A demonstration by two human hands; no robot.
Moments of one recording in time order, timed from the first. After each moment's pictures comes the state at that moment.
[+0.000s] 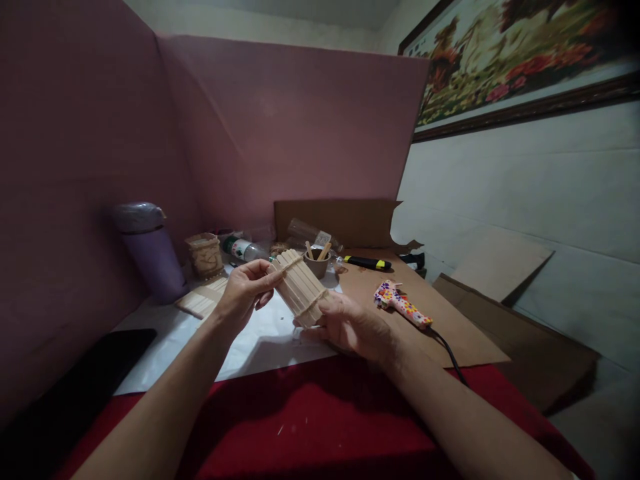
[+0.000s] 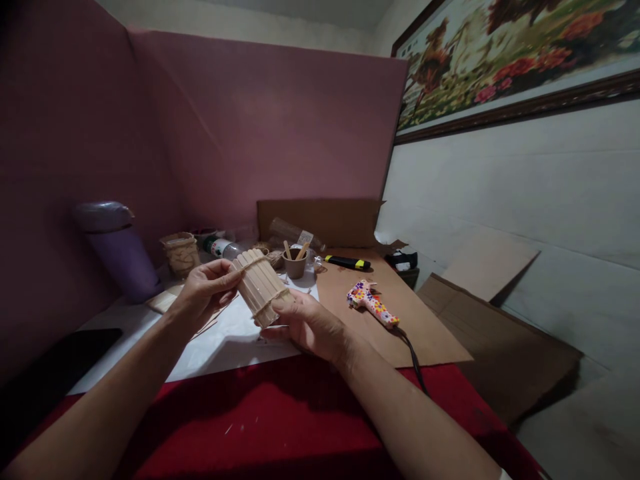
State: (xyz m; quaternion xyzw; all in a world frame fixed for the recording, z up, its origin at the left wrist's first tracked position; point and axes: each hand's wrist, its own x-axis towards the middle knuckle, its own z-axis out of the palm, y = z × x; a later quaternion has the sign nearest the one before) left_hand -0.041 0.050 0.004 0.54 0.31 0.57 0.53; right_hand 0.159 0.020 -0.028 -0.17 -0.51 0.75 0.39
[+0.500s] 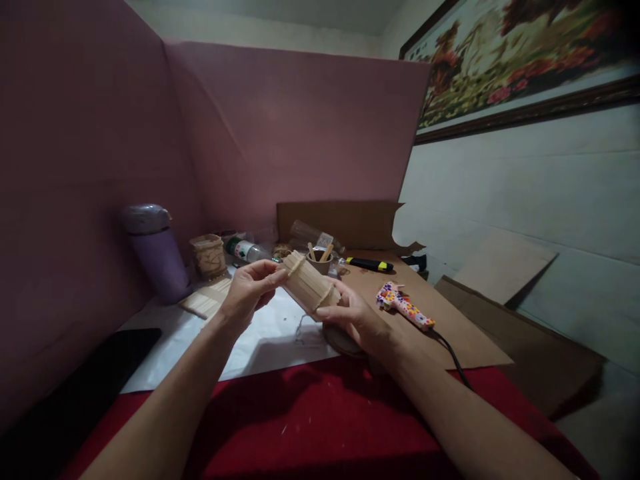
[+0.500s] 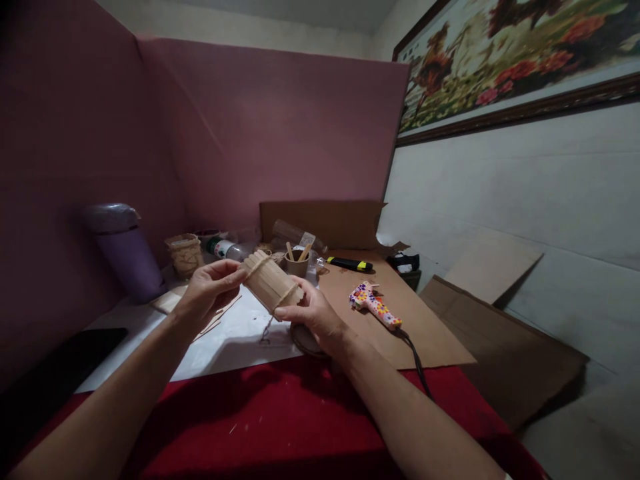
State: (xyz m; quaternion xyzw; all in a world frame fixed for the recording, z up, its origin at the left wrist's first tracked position) left_hand -0.042 0.049 0.005 0.56 0.34 0.57 0.50; right_hand 0.157 0.027 -0.029 -0.26 -0.52 0.64 0.51
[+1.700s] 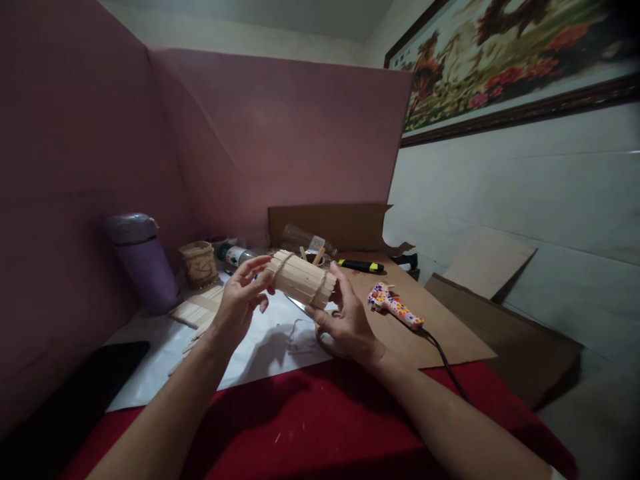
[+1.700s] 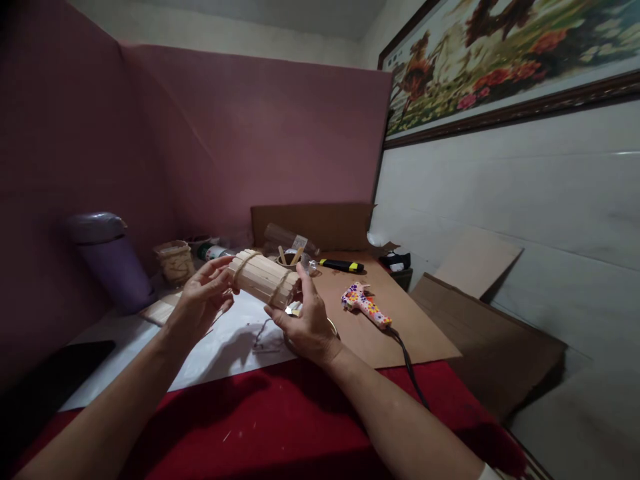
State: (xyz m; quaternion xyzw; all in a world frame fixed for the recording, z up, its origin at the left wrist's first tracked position) left_hand -0.038 0.053 0.000 0.50 0.27 0.63 0.52; right_hand 0.155 0.030 -0.048 -0.36 -0.68 0.22 0.60
